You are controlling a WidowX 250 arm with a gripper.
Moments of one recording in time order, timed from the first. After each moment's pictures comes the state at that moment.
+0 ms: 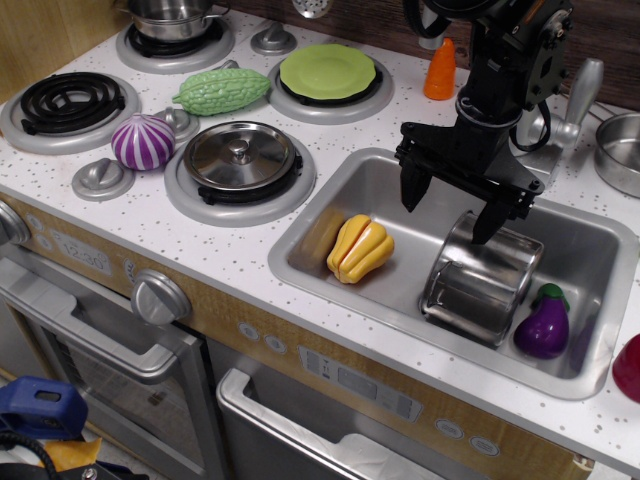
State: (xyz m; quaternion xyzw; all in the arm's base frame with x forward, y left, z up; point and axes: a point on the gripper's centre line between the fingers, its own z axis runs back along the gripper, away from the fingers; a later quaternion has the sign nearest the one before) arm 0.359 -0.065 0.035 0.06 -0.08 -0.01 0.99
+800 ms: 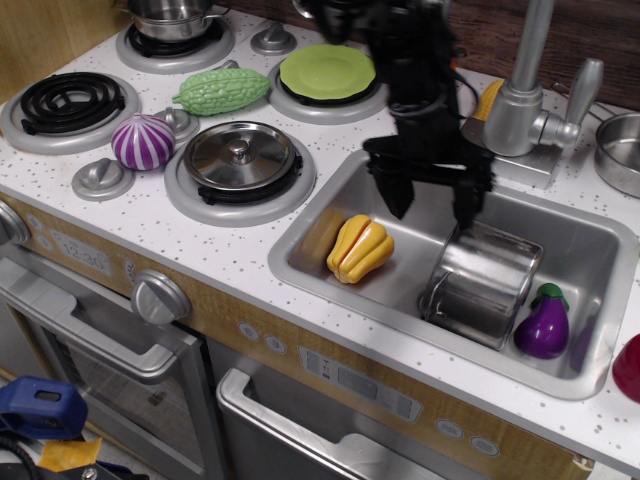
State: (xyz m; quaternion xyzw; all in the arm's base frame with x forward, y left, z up) arm 0.372 -0.050 0.020 -0.14 -0.10 0.00 0.99
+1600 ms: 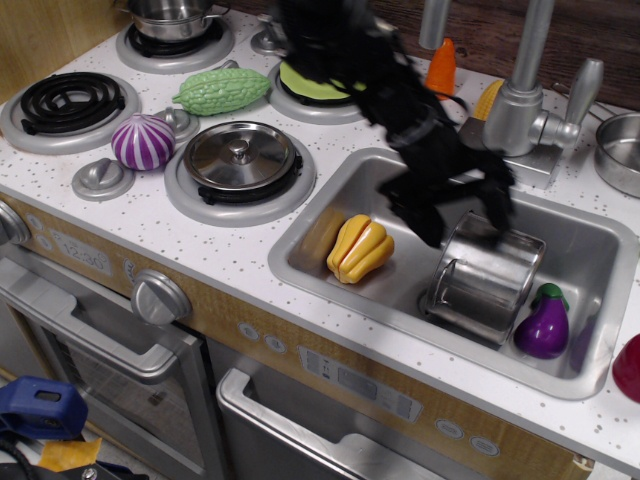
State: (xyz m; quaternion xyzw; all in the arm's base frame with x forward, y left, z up) arm 0.375 -0.081 0.009 -0.26 -0.09 0.12 0.95
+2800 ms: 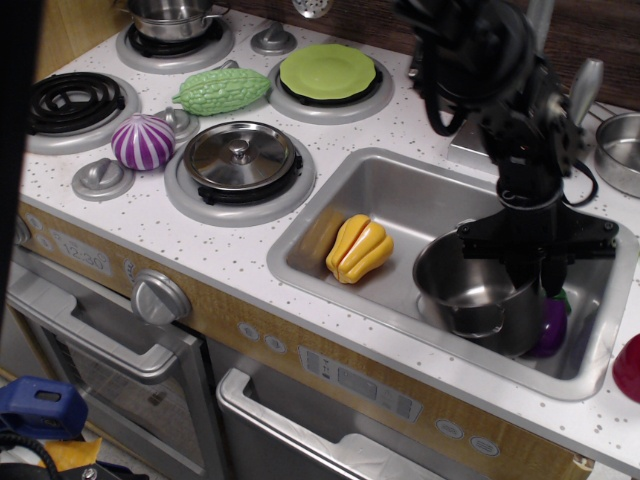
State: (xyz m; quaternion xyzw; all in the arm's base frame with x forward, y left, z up) arm 0.373 -0.121 -0.005 -0.10 -0.13 0.14 0.98
